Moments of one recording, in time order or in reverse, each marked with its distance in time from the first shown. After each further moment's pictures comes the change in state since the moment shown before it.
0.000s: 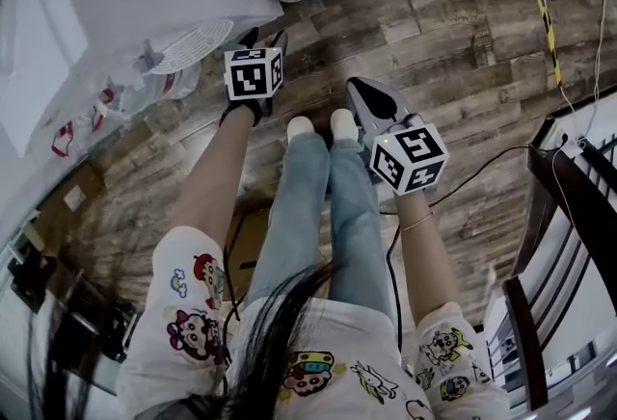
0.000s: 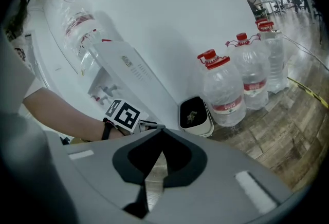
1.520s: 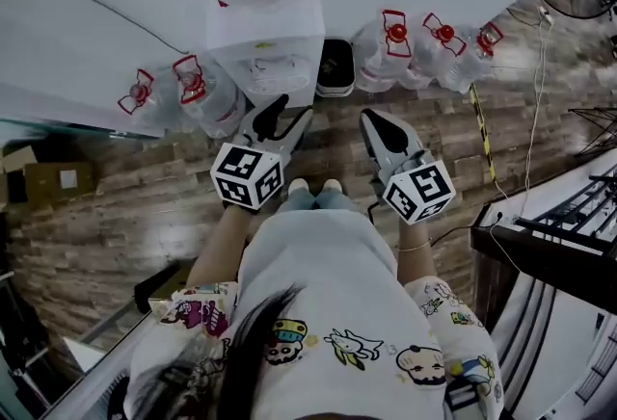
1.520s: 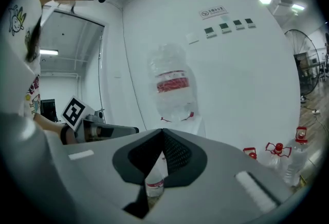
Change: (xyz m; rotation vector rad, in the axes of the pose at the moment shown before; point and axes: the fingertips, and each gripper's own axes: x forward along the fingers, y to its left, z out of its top) left arm -0.576 -0.083 0.062 -0.025 -0.796 -0.255; right arm -0.244 0.365 0.162 -0.562 -0.376 0.204
